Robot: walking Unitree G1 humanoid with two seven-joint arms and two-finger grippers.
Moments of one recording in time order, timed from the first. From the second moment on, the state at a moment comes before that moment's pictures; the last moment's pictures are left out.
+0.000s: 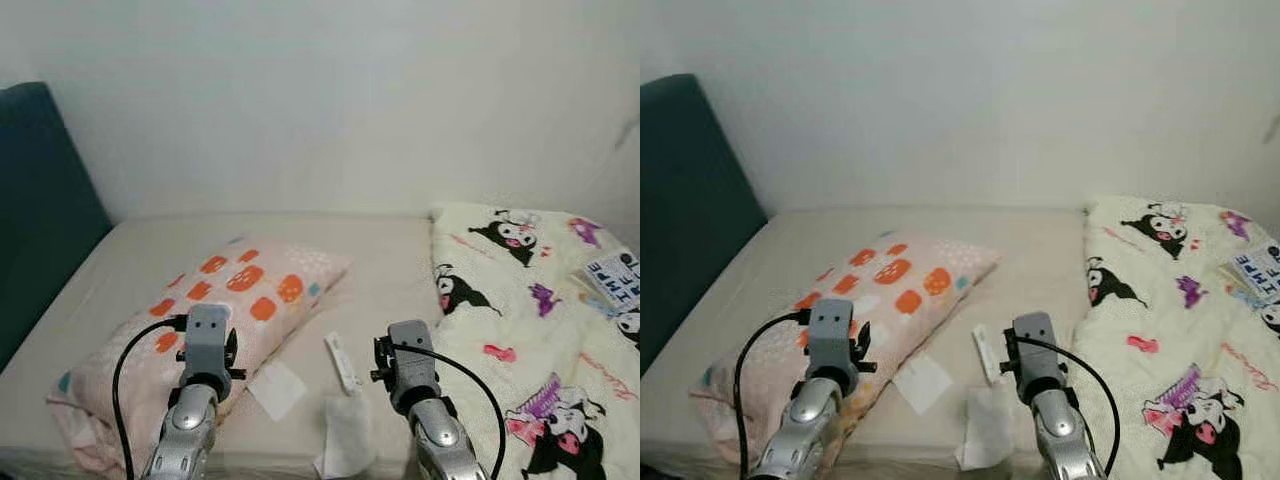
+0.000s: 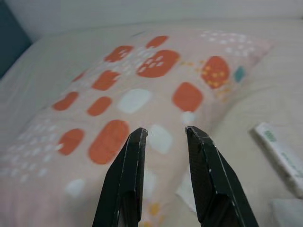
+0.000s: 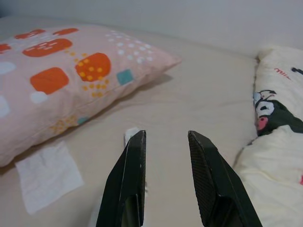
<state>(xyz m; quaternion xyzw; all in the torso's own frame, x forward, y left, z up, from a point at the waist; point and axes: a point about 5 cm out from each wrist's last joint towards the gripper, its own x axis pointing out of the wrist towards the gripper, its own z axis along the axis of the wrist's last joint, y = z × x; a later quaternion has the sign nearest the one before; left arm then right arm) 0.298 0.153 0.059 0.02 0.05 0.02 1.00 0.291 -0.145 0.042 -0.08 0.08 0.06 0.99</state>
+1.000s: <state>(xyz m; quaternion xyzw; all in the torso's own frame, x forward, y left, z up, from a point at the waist) 0.299 0.143 0.057 0.02 0.07 0.00 1.00 0.291 -0.149 0.036 -0.08 0.12 0.06 0.99</state>
